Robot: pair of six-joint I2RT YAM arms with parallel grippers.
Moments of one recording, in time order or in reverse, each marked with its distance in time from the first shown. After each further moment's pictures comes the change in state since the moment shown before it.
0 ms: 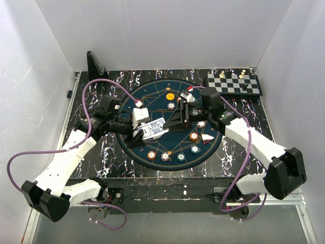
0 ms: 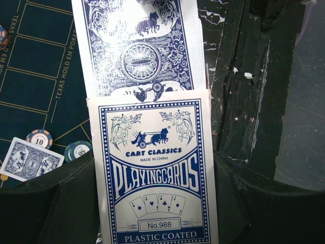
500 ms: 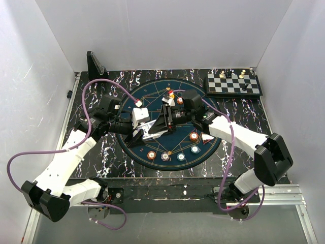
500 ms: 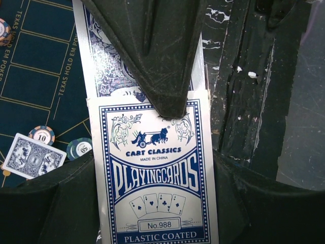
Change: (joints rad) left arm 0.000 -0.005 0.000 0.015 -0.008 -0.006; right arm 0.156 0.165 0.058 0.180 0.007 0.120
